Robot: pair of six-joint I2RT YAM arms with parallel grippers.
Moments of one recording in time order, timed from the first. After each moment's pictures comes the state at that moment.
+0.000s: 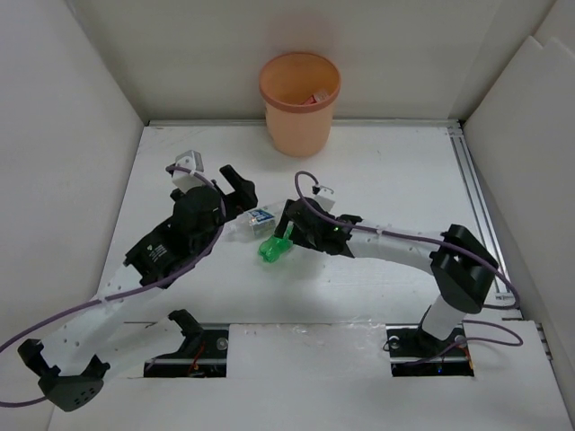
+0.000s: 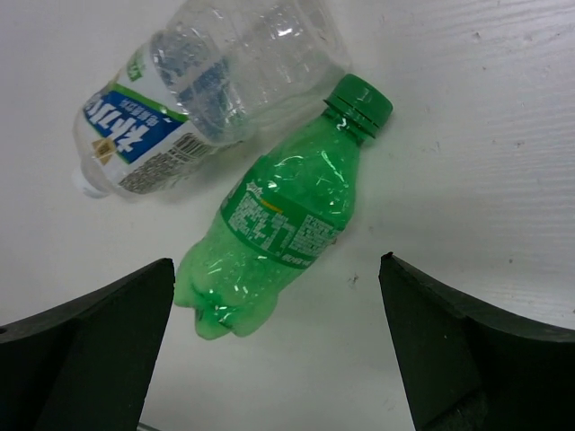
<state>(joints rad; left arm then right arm) -0.78 0.87 1.07 -0.56 -0.64 -0.77 0.95 1.66 1.12 -0.28 0.36 1.09</state>
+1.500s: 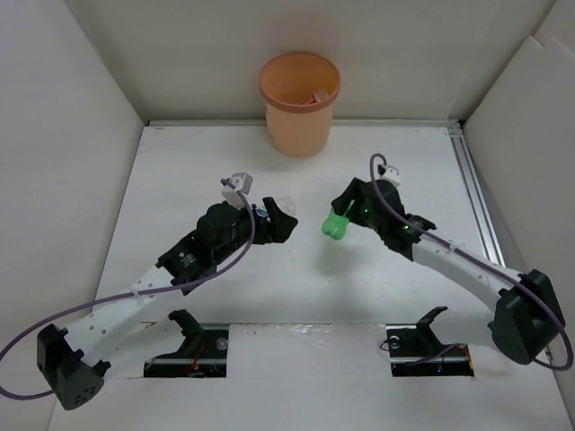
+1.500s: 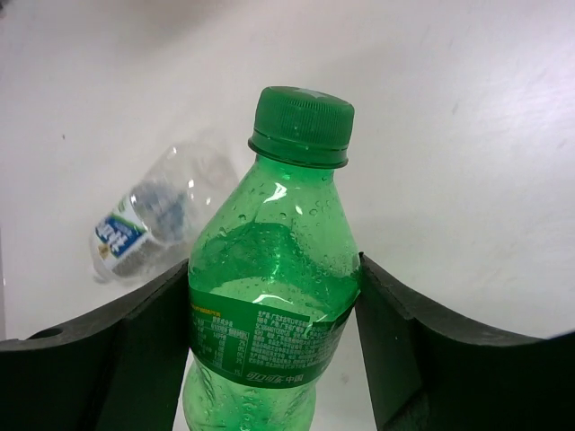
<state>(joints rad) -0.78 0.87 0.79 -0.26 -0.16 -0.68 0.68 1.28 0.80 -0.12 0.30 0.88</state>
